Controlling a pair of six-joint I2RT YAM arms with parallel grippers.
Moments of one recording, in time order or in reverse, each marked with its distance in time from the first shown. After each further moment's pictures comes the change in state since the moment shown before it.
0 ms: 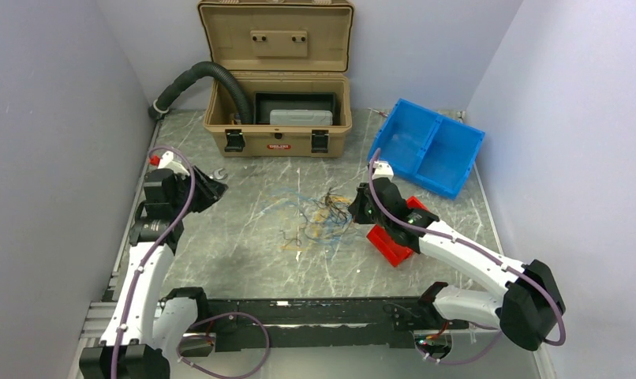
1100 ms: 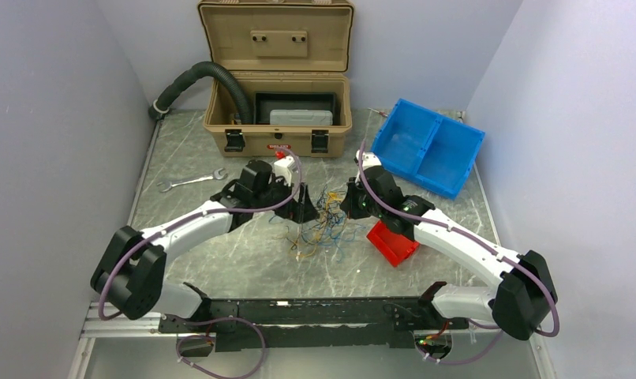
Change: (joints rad) left arm -0.630 0.541 0.089 0.366 0.192 0.257; right arm -0.012 0.083 0.141 -0.109 -0.141 -0.114
